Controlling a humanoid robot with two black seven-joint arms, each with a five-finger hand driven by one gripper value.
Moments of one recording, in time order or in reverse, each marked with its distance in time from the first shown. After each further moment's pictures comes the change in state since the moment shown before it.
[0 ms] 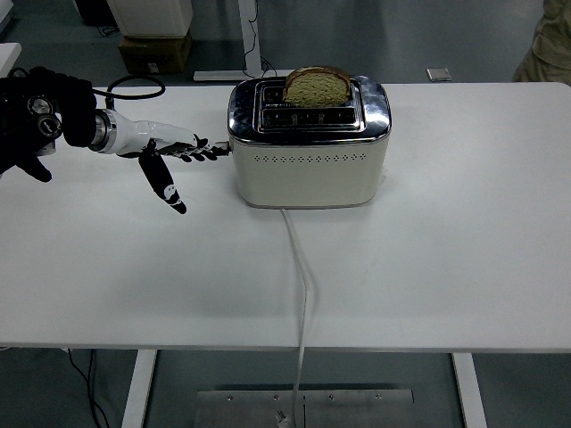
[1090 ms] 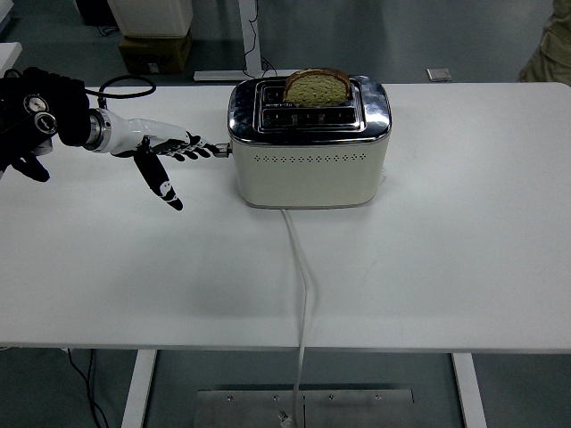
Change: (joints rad) left arm 0.014 -0.019 -0.001 0.083 -0.033 0.000 -0.005; right arm -0.002 0.000 0.000 0.000 0.000 0.000 0.000
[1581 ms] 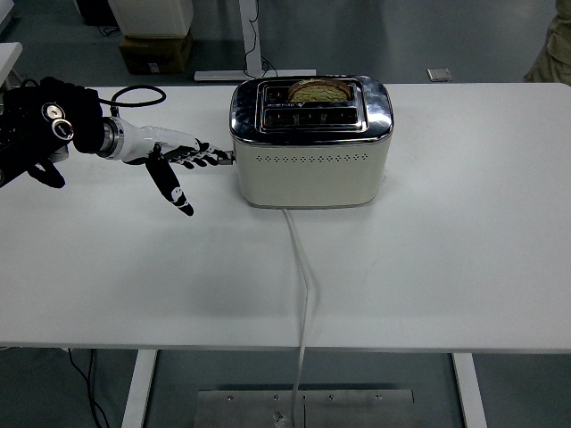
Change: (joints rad) left arm 0.018 -0.054 0.001 0.039 -0.007 0.000 0.000; right arm 0.000 0.000 0.000 0.000 0.000 0.000 -0.001
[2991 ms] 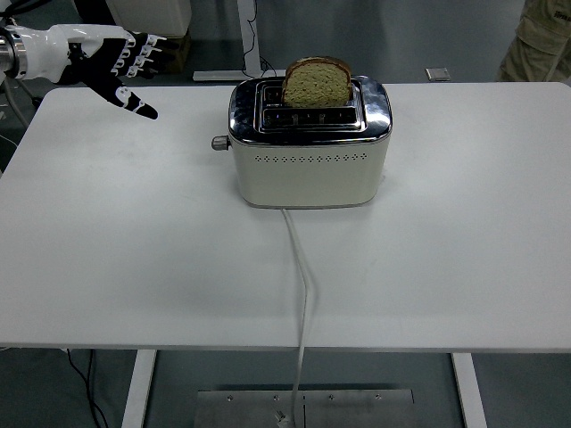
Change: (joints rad) left arm -0.154 0.221 -0.044 -0.018 -0.474 0.000 -0.011; right arm -0.009 0.000 0.000 0.002 -0.001 0.000 0.000
